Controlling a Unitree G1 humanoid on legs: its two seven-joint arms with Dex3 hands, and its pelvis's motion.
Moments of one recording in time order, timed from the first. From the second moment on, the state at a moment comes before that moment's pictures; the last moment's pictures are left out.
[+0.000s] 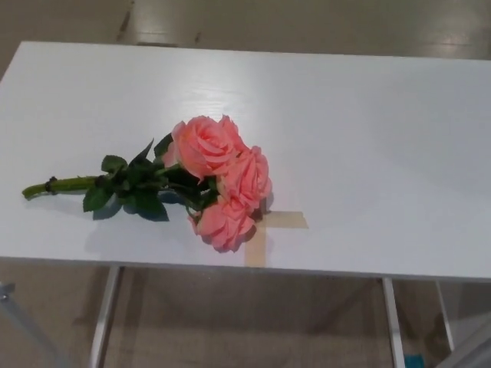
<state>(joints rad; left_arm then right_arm) -0.13 0.45 0.05 1.28 0.11 -0.09 -0.06 -0.18 -0.26 -0.06 1.32 -0.19 -0.07 -0.07</state>
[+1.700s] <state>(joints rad) 0.41 0.65 0.46 -0.18 -0.44 -0.12 -0.58 -0.20 -0.25 -0.05 1.33 -0.19 -0.08 -0.07</state>
